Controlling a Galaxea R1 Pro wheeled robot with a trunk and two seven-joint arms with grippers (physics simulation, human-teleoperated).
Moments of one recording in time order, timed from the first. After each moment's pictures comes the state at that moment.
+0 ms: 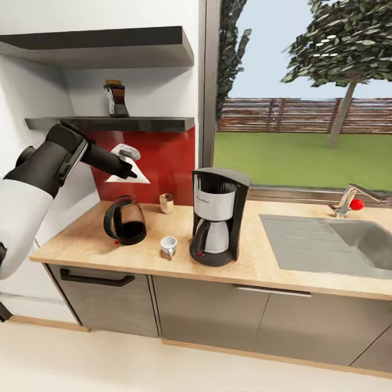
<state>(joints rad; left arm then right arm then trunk) -1.55 0.29 -0.45 -0.80 -0.18 1.02 -1.04 -0.01 -0.05 0.00 -0.17 -0.07 -0.03 0.01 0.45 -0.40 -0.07</state>
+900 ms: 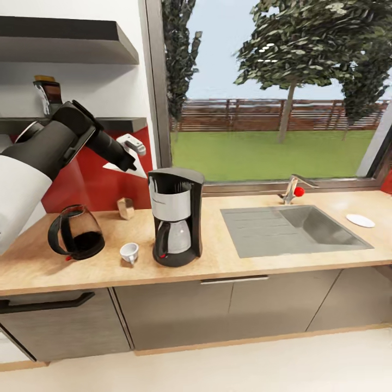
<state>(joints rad) -1.69 0.28 -0.68 -0.79 -0.27 1.02 -1.14 -0.01 -0.05 -0.01 -0.17 -0.07 -0.03 0.00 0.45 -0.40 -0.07</state>
